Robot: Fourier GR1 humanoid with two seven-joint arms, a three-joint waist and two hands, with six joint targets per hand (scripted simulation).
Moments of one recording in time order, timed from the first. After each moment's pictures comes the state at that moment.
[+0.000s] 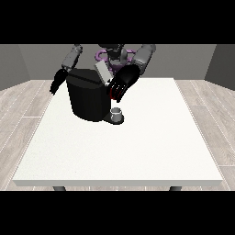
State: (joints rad) left arm -1.30 0.56 0.09 -0.62 -0.91 -0.20 -0.30; right arm -0.50 -0.10 -0.05 -1.29 0.20 -0.20 0.02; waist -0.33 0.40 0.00
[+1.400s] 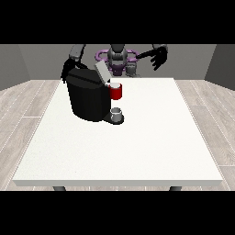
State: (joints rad) left arm -0.77 0.09 0.36 -0.65 -0.47 -0.27 -0.35; right arm -0.15 -0.10 -0.16 -1.11 0.13 -0.20 -0.06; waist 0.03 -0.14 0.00
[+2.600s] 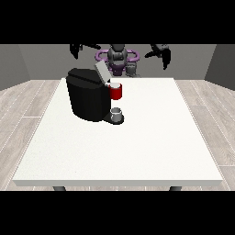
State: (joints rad) left arm -0.42 0.01 0.24 -0.92 -0.24 -0.30 -0.24; right arm -0.39 -0.20 -0.16 -1.23 0.03 0.00 0.07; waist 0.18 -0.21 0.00
